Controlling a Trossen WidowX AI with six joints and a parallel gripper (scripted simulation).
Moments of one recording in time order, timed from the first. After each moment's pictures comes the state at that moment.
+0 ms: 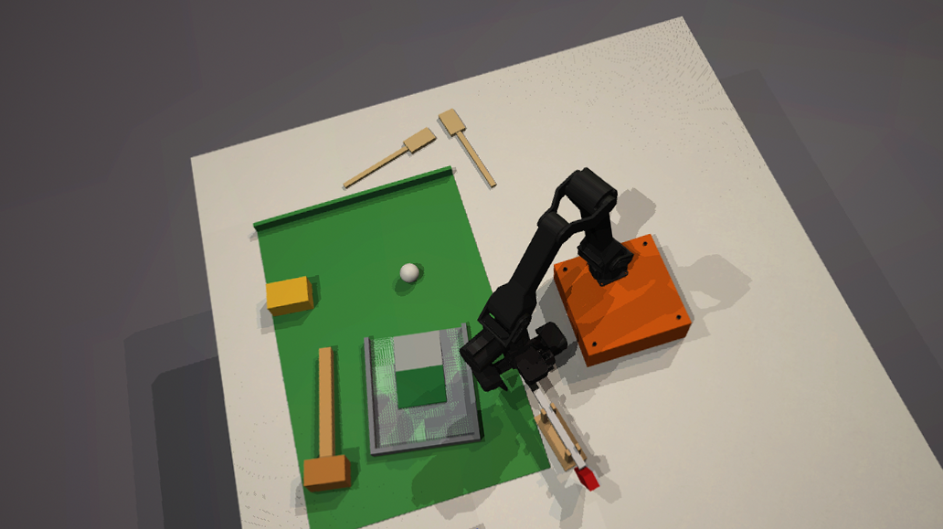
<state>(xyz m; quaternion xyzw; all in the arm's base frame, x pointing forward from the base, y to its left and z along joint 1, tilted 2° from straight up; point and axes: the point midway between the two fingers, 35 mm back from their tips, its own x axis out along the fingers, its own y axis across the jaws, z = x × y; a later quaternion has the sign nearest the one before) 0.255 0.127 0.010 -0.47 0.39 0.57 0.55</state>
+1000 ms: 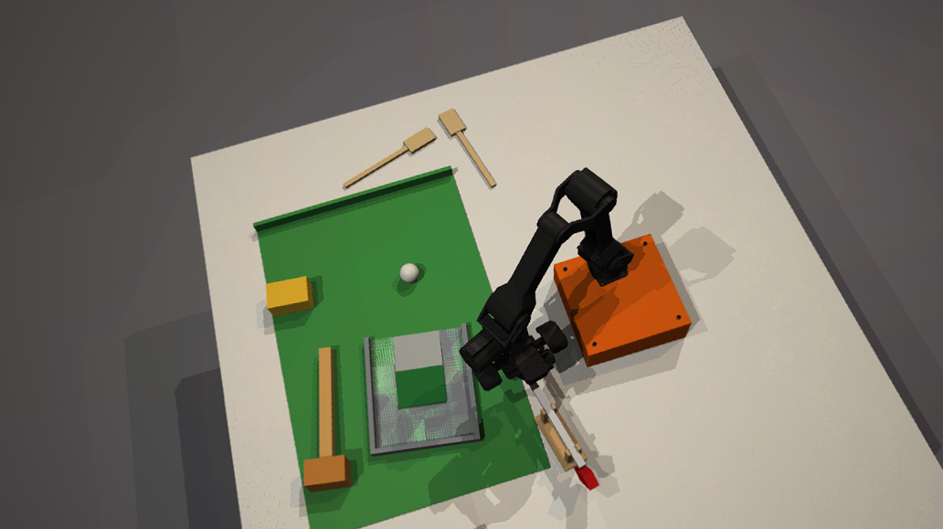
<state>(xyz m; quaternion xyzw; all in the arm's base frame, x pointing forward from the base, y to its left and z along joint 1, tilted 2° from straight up) 0.253 0.125 0.012 -0.47 0.40 0.57 0.54</state>
